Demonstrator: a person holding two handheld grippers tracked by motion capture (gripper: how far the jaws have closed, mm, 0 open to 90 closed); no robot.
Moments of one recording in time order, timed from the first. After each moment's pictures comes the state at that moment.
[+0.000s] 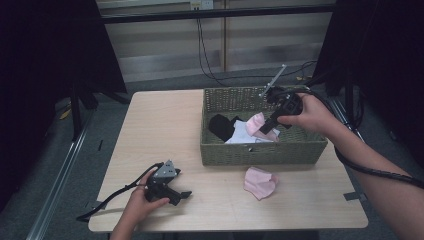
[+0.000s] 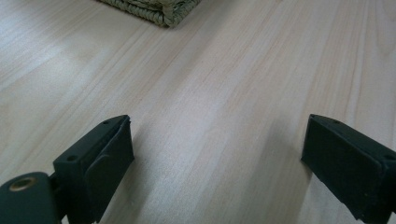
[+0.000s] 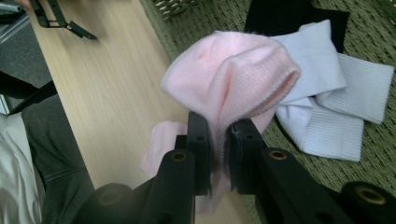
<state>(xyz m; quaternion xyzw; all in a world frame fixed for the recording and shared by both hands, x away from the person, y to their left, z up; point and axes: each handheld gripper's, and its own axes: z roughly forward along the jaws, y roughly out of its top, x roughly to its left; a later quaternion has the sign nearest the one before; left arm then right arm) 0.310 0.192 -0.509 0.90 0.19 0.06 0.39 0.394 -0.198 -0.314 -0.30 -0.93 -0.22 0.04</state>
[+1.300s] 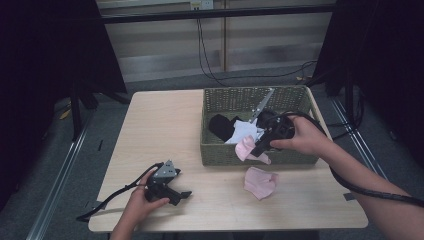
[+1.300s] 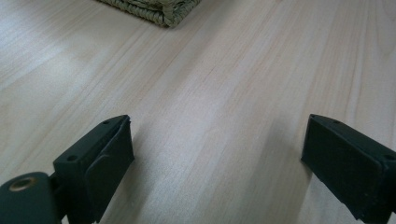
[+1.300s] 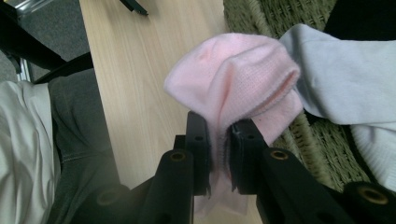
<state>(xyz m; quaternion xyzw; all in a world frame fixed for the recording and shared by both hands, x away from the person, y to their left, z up) 0.310 0.192 -0.509 0.90 0.19 0.06 0.39 0.352 -0.167 -0.342 -0.23 -0.94 -0.23 0.07</state>
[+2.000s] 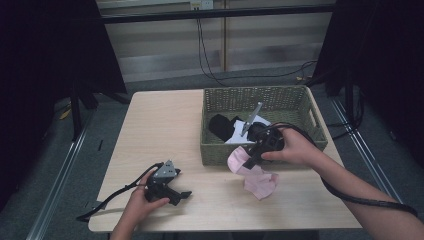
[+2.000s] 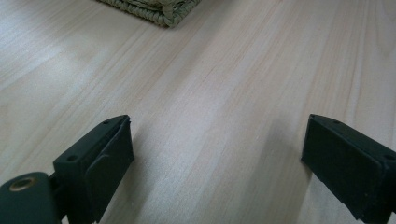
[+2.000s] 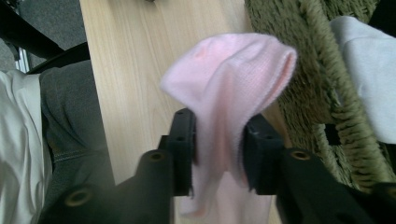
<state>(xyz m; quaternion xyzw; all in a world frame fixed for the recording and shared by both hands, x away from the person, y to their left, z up) 0.310 0.192 -0.509 0.90 0.19 0.06 0.39 0.342 -0.146 -0.370 -0.21 -0.95 -0.21 0.08</state>
